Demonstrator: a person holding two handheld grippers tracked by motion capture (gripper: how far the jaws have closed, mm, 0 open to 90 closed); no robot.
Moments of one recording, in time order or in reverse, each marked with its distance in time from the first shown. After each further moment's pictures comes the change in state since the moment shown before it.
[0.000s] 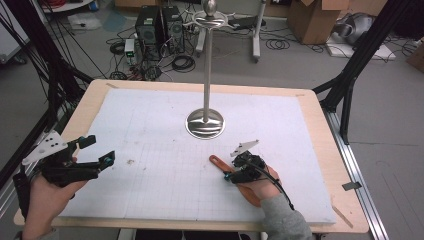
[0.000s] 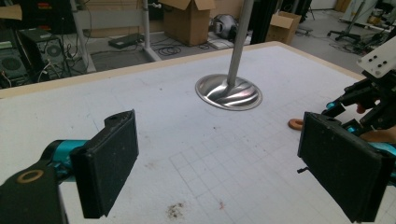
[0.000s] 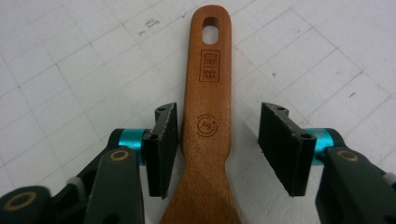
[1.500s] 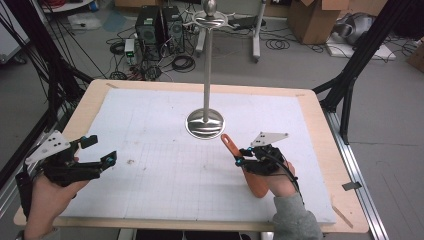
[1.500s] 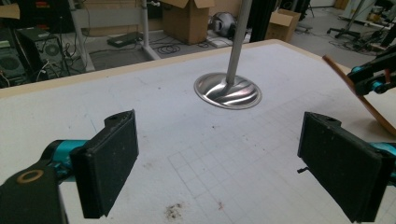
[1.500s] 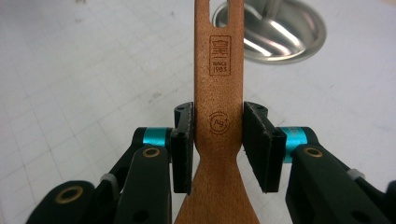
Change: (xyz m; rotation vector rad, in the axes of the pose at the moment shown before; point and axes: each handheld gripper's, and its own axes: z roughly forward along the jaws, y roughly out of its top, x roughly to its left) left arm -0.002 0.000 0.003 0.005 -0.002 0.003; right arm -0.013 0.003 -0.065 -0.263 -0.008 0.031
